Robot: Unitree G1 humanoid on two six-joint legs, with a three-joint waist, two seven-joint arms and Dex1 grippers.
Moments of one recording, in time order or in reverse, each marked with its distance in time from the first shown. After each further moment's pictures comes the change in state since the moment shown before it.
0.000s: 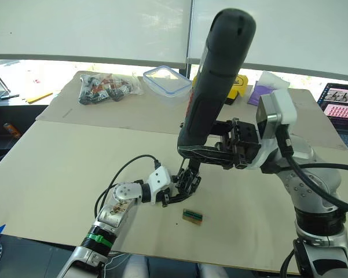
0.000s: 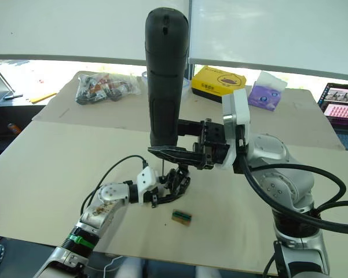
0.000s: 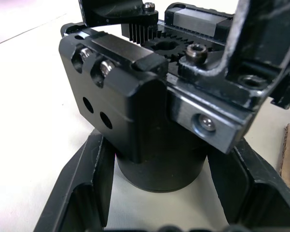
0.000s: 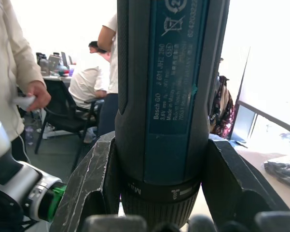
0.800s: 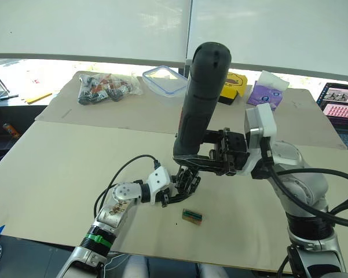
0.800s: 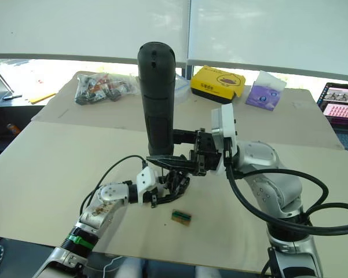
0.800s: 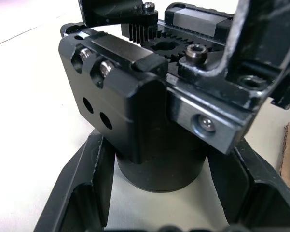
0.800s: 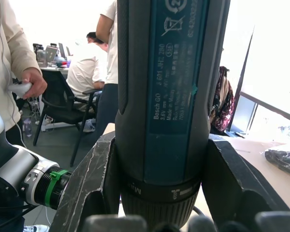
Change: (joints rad) left arm 0.002 0.006 -0.001 -0.004 -0.001 0.005 0.002; right arm 0.032 0.051 0.041 0.019 -0.098 -0.022 0.033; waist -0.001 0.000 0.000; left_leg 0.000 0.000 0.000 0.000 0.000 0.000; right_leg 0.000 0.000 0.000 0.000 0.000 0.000
